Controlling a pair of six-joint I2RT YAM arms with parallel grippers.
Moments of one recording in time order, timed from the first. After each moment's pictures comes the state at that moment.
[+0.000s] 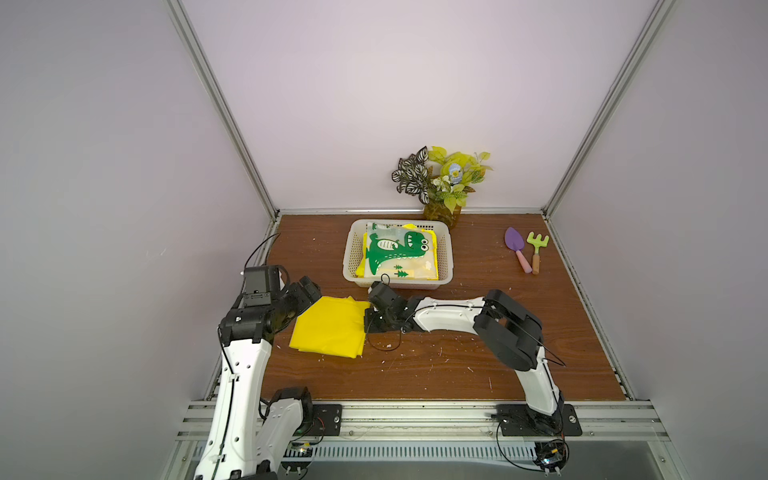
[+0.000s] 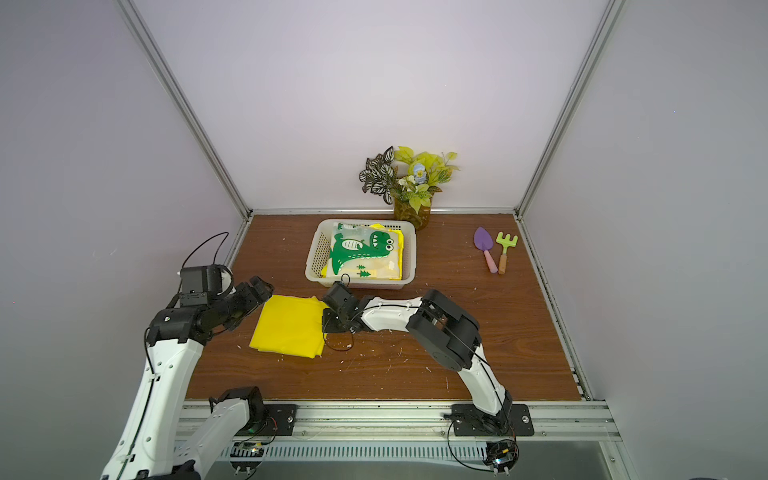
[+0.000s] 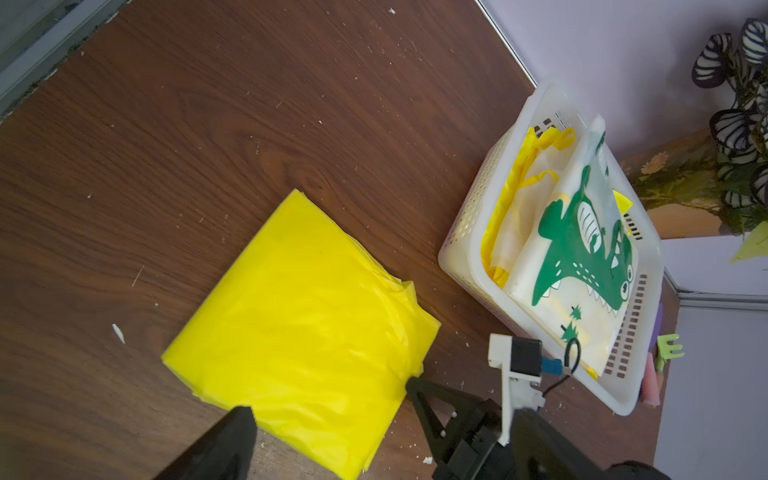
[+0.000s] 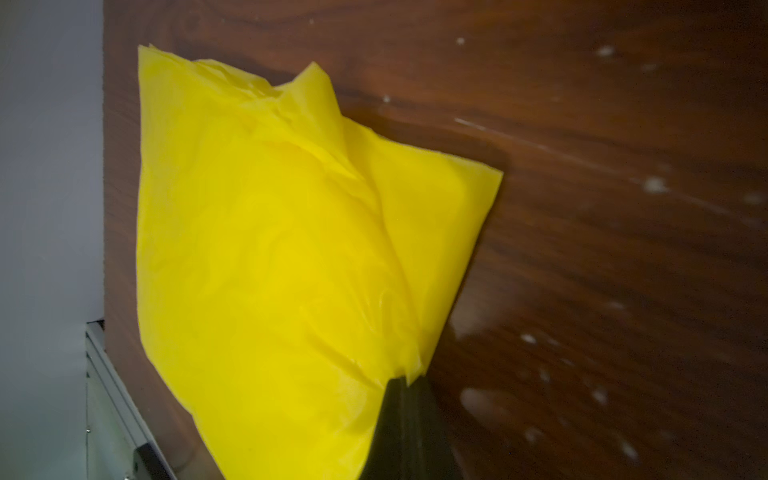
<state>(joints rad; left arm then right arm) 0.13 0.87 0.96 -0.96 0.21 -0.60 1.03 2.05 1.31 -0.18 -0.06 0.87</state>
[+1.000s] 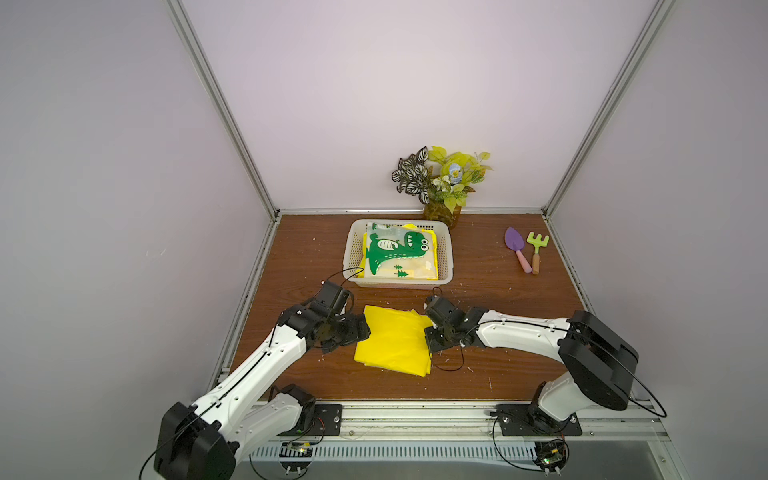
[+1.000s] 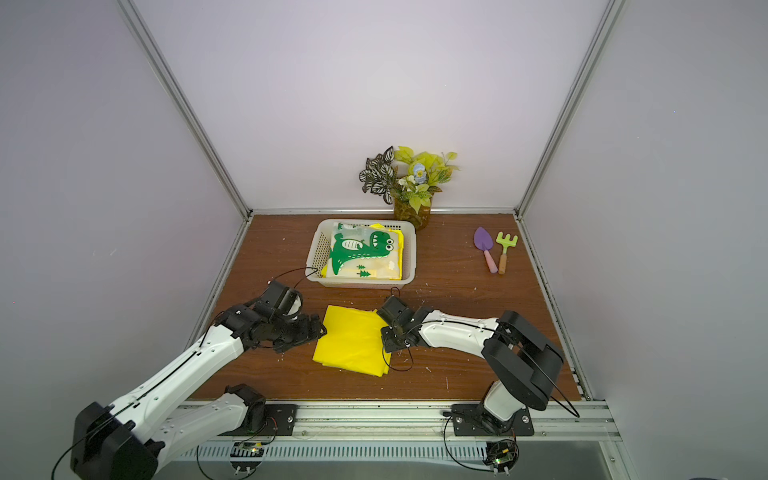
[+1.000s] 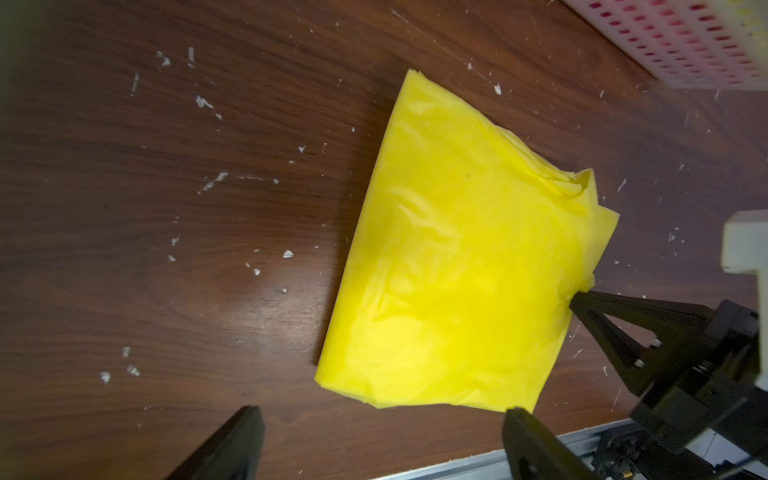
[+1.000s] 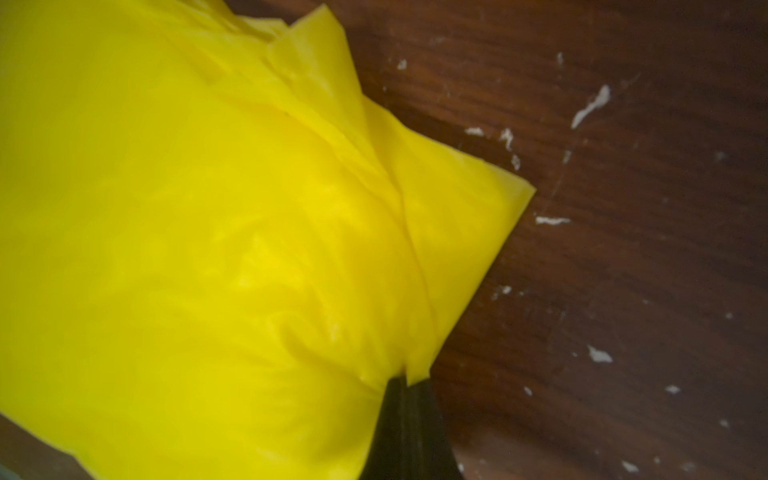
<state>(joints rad) -0.47 1.03 0.73 -0.86 0.18 -0.74 0.93 1.57 0.81 -0.41 0.05 0.62</state>
